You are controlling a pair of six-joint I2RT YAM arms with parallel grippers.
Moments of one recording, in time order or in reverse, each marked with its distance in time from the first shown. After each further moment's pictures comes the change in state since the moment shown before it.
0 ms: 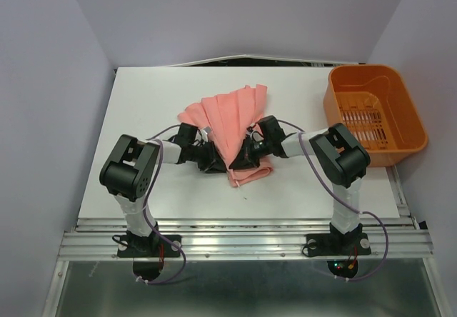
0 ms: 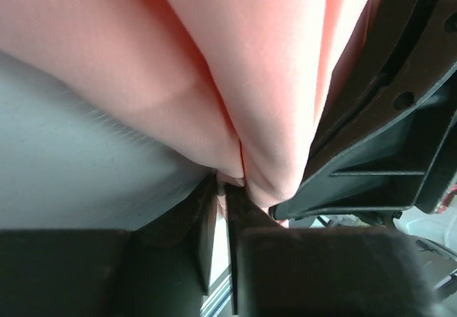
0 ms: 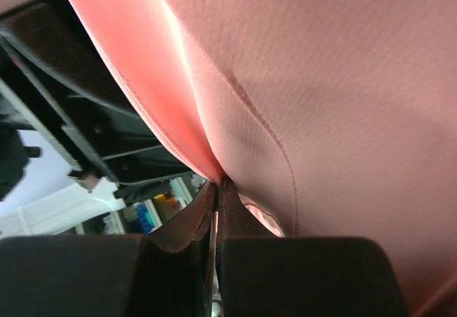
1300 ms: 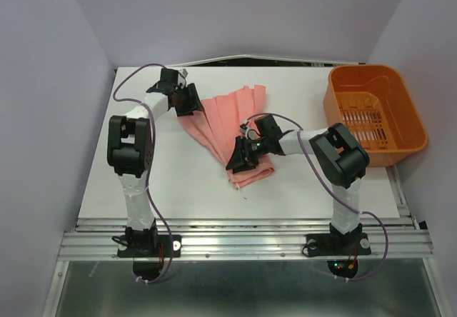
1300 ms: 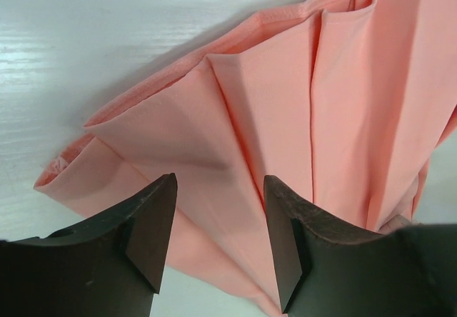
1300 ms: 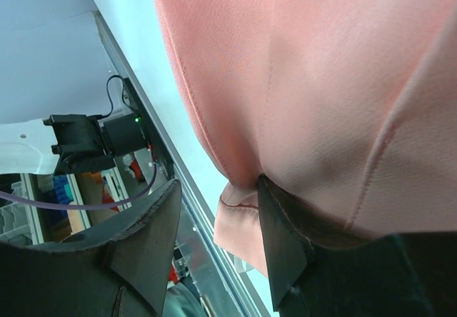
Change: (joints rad) left arm 0.226 0.266 0.810 -0.465 -0.376 0.378; right arm 0.014 0.003 0.051 -0.124 0.047 -0.364
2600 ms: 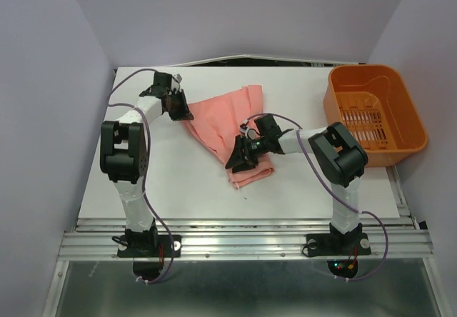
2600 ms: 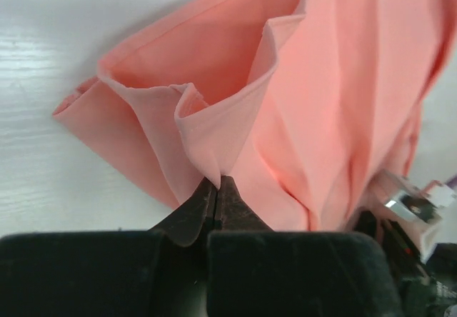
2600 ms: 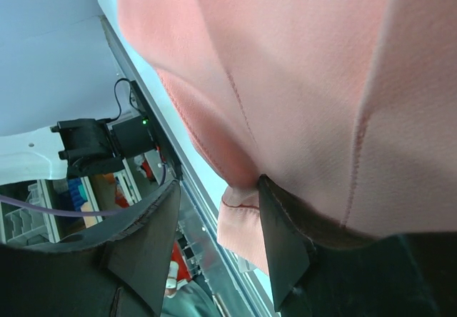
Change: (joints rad) left arm 0.016 -0.146 -0.091 -0.050 0.002 0.024; right arm 0.000 0.021 0.024 -0.017 -0.012 0.031
